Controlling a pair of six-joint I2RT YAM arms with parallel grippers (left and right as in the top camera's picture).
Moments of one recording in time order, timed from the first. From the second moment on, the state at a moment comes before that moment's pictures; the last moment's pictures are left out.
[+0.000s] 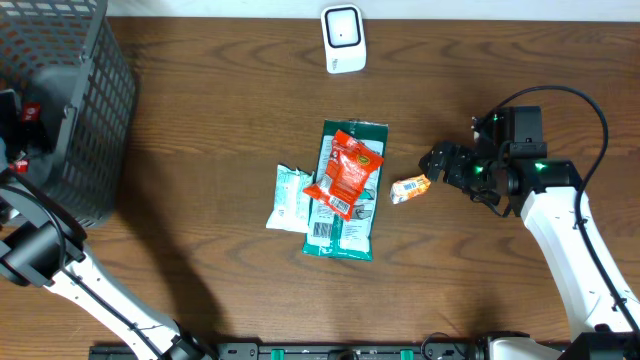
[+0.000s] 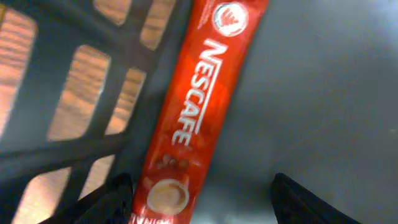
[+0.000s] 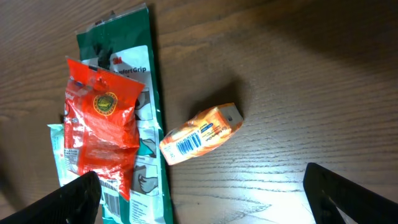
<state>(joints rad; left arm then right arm) 0.75 2.37 1.95 -0.69 0.12 0.43 0.05 1.41 1.02 -0.74 -0.30 0.44</state>
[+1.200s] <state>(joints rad) 0.76 2.21 1.92 -0.80 0.29 0.17 0.05 1.41 1.02 -0.74 -0.30 0.44</state>
